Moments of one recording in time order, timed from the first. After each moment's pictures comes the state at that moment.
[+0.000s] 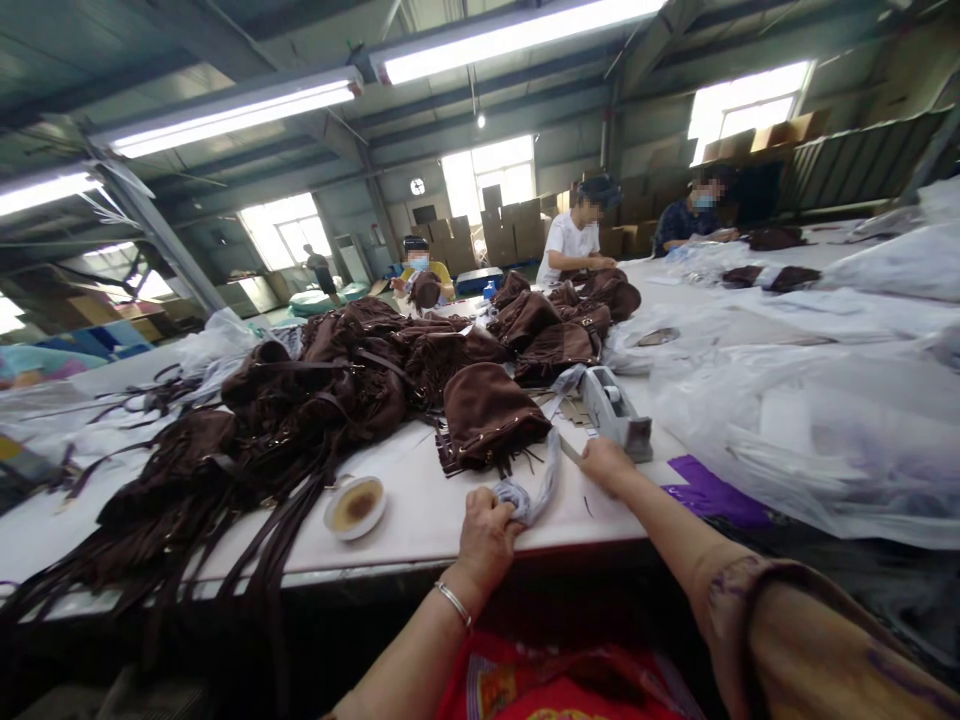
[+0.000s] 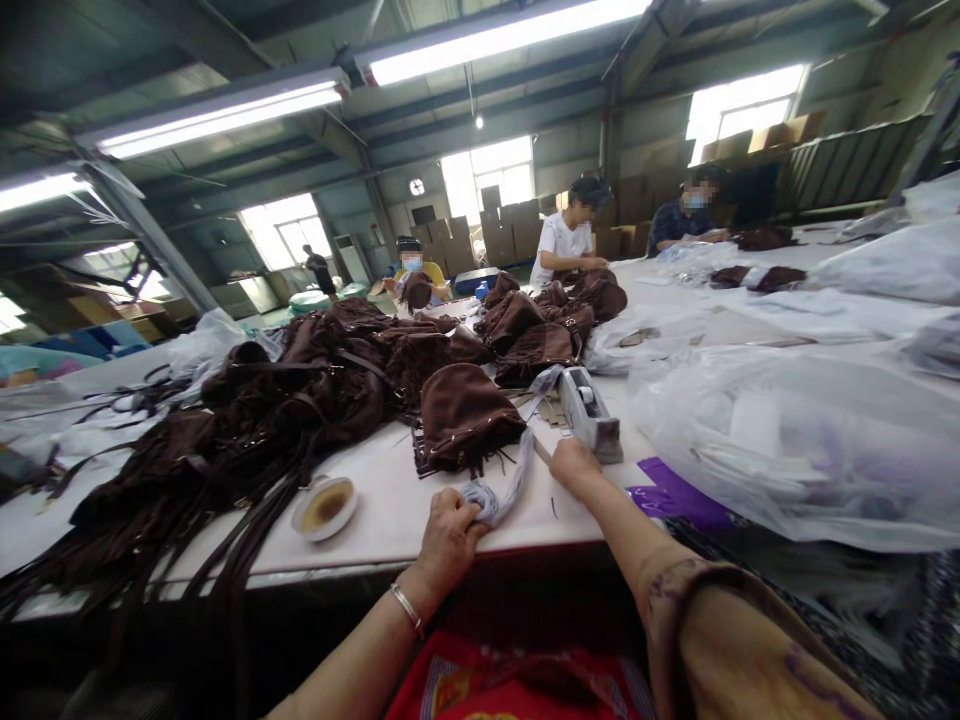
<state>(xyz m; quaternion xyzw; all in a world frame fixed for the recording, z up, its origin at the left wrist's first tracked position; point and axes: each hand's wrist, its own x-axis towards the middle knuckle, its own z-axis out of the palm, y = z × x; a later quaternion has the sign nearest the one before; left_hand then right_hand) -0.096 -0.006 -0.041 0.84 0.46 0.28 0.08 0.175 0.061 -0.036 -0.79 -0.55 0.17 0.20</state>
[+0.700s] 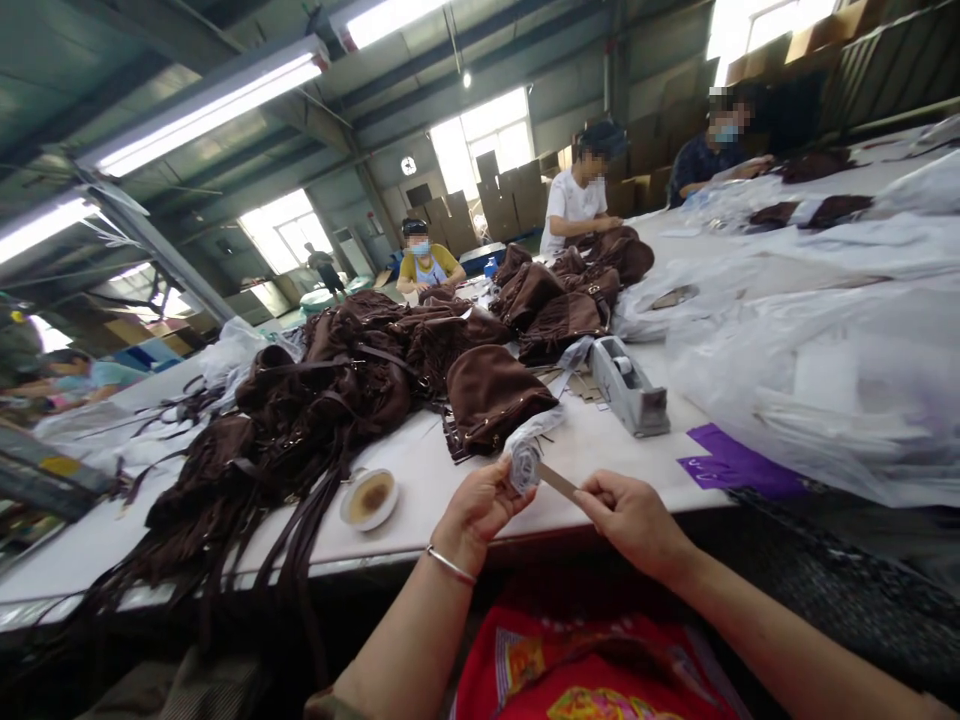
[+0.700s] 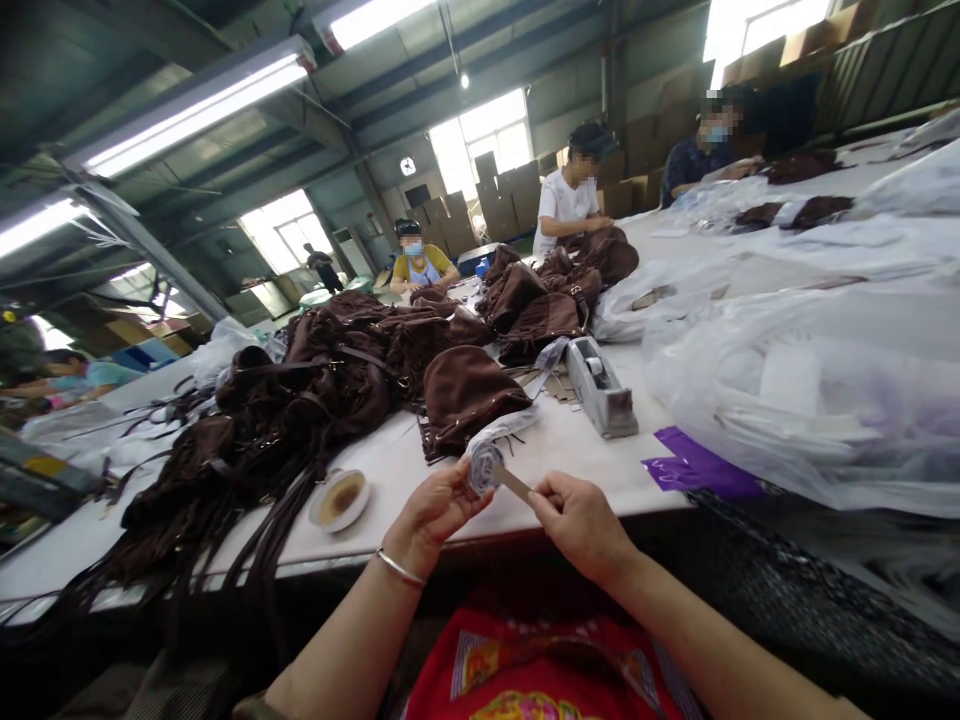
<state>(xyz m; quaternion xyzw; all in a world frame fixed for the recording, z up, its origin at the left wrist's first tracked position) -0.076 0.018 0.022 0.22 0.44 0.38 0.78 0.120 -0.067 -0.005 -0.61 -0.56 0.36 0.44</state>
